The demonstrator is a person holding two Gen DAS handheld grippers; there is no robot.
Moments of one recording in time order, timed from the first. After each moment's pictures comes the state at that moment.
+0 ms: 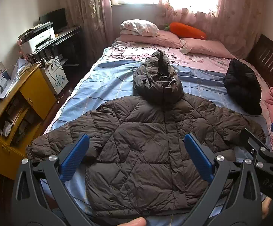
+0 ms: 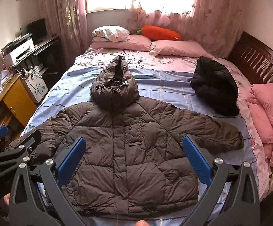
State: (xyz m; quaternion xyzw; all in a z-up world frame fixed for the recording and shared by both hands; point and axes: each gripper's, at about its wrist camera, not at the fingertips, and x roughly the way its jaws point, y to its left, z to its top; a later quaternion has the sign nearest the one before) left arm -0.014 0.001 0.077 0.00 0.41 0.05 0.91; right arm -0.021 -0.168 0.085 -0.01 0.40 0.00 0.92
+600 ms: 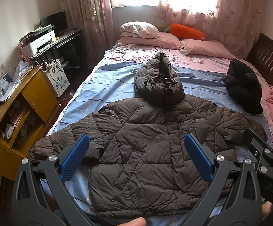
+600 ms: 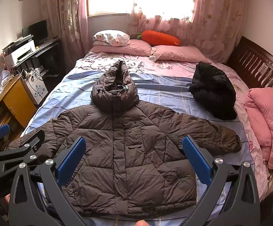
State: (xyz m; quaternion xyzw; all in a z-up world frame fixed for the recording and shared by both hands) left arm -0.017 -0.001 0.080 0.01 0.40 0.05 0.91; right arm -0.027 -0.163 0.093 -0.02 0.39 0.00 0.92
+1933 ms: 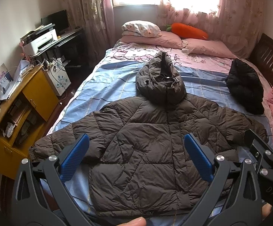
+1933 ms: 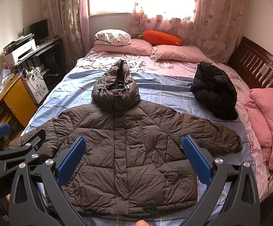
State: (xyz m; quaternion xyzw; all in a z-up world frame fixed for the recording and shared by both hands) left arm -0.015 0.007 0.076 0.00 0.41 0.05 0.91; right arm -0.029 -0.160 0.097 -0.02 0.38 0.01 0.92
